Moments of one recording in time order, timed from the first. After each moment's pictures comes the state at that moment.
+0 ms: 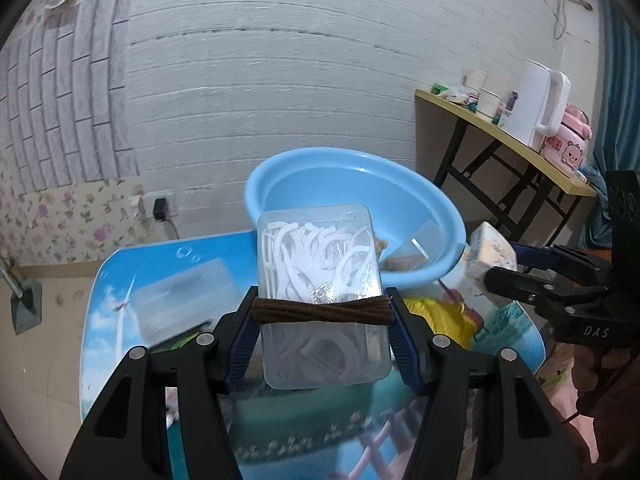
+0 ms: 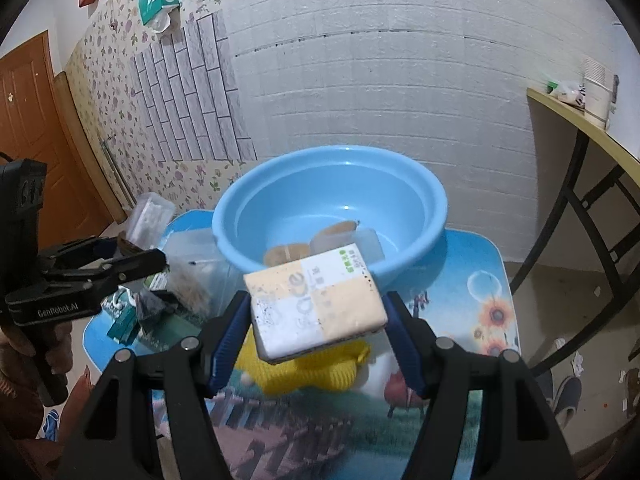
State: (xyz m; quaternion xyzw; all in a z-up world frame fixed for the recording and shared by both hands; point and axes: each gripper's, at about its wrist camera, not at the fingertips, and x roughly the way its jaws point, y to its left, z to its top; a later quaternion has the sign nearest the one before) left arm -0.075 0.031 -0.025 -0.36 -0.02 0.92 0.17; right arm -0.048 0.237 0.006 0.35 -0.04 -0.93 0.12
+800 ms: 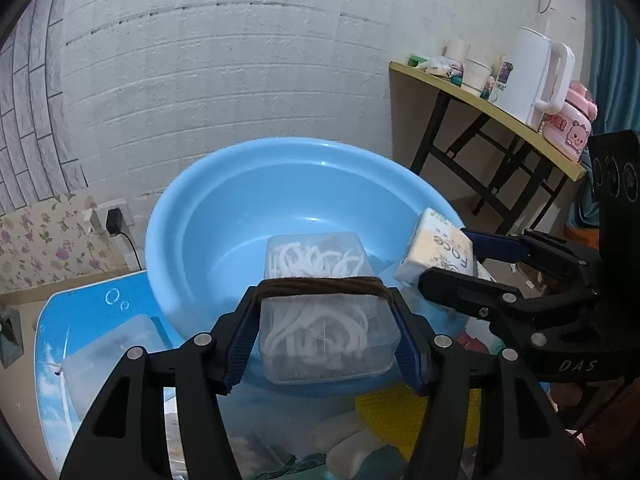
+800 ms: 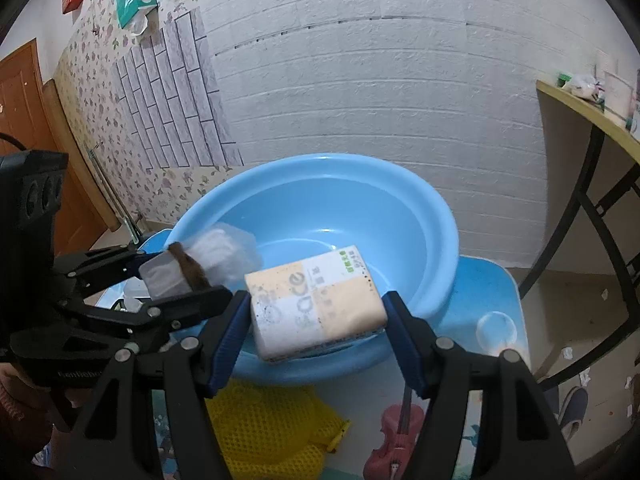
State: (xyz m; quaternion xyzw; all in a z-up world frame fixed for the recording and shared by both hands) left arm -0.152 0.088 -0.051 -0.39 0.00 0.89 0.22; right arm -0.116 0.249 -0.015 0.36 -0.05 -0.92 0.12
